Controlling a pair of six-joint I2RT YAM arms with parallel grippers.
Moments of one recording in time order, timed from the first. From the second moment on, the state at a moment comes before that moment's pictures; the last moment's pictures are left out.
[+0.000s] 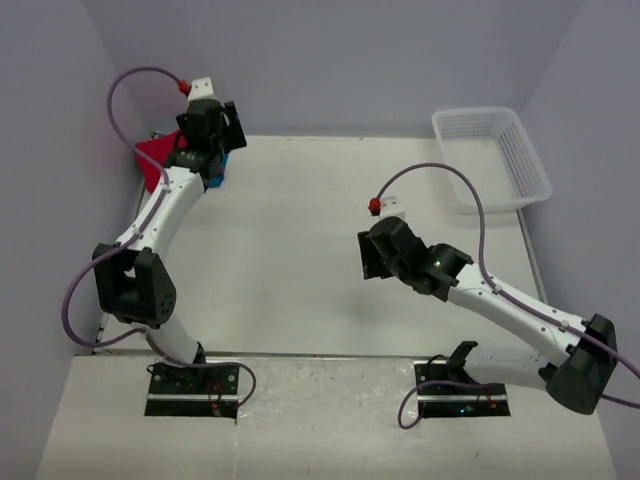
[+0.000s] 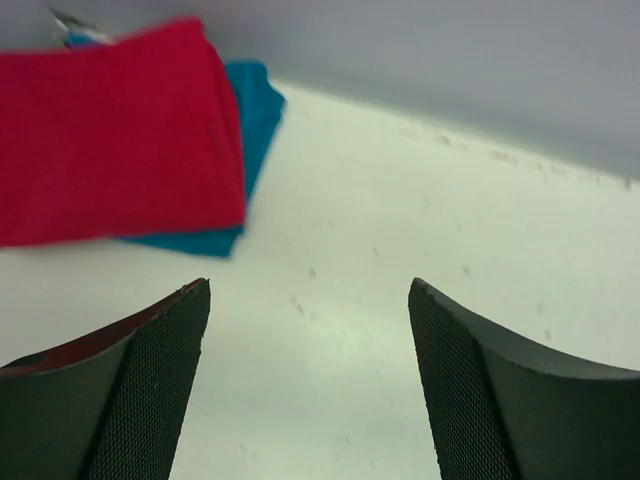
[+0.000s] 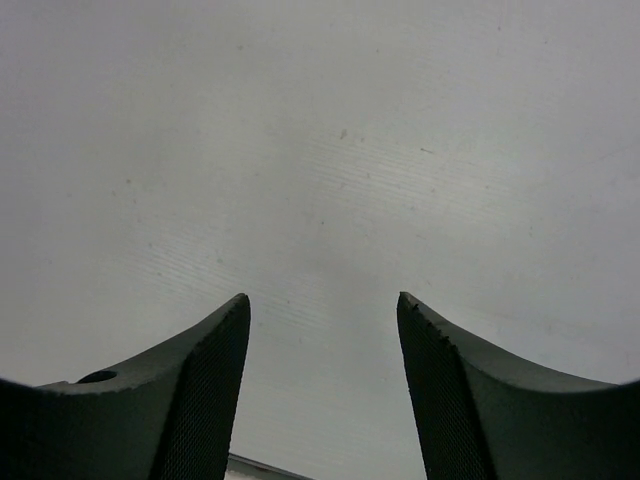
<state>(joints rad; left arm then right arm) -0.18 1.71 1.61 -0.29 -0.36 -0.27 0.85 1.17 0.97 -0.66 0.37 0.46</state>
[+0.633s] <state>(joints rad) -0.33 1.63 1.30 -0.37 -0.32 -0.39 0.84 0.93 0.93 -0.58 0.31 0.49</state>
